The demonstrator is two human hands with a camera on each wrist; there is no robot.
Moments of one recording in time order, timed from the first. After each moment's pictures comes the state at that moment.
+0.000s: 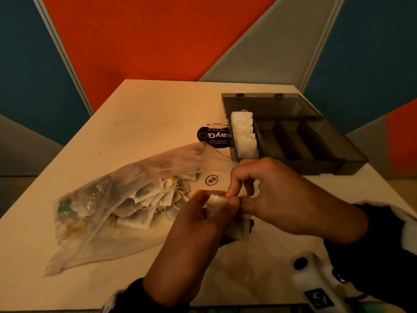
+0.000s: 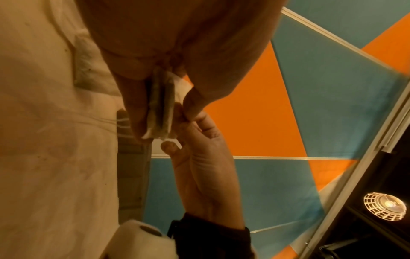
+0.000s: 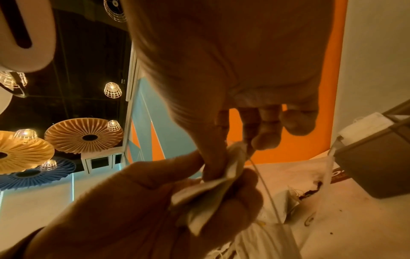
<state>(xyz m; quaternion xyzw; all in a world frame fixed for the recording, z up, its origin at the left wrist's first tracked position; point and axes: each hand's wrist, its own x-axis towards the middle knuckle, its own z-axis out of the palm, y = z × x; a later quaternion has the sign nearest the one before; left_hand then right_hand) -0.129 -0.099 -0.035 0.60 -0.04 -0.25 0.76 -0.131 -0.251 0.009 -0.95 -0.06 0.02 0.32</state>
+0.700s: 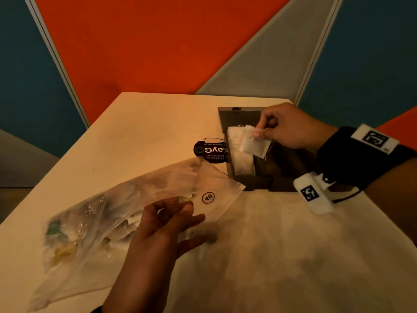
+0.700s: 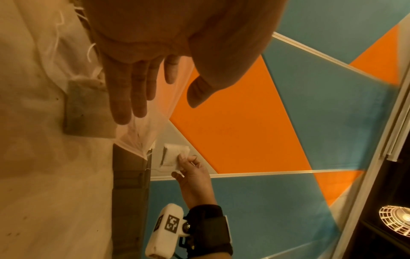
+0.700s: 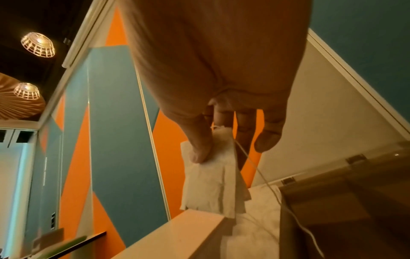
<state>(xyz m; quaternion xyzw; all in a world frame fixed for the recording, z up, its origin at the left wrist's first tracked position) -0.105 -0.076 -0.034 0.56 0.08 -0.14 0.81 -0.015 -0.348 0.044 -0.96 0.05 -0.05 0.28</state>
